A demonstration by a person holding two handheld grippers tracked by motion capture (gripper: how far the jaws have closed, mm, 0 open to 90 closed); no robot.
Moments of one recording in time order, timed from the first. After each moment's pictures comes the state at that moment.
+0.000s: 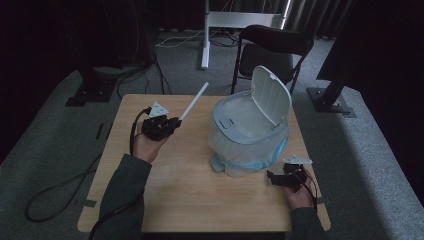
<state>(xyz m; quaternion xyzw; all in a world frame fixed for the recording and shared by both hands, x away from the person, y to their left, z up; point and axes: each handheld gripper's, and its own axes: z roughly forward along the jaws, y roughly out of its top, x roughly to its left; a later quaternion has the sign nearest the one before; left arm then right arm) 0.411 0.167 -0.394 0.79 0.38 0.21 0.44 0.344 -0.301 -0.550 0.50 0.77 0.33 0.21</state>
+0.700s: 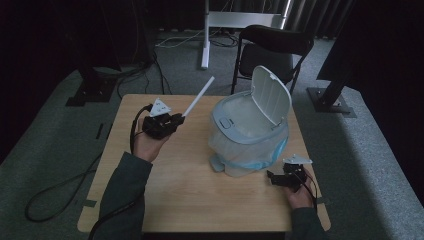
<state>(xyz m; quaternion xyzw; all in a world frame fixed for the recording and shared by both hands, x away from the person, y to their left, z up) 0.397 0.157 -0.369 0.79 0.34 0.23 0.46 0.344 -0.301 -0.550 0.50 0.77 0.33 0.21</state>
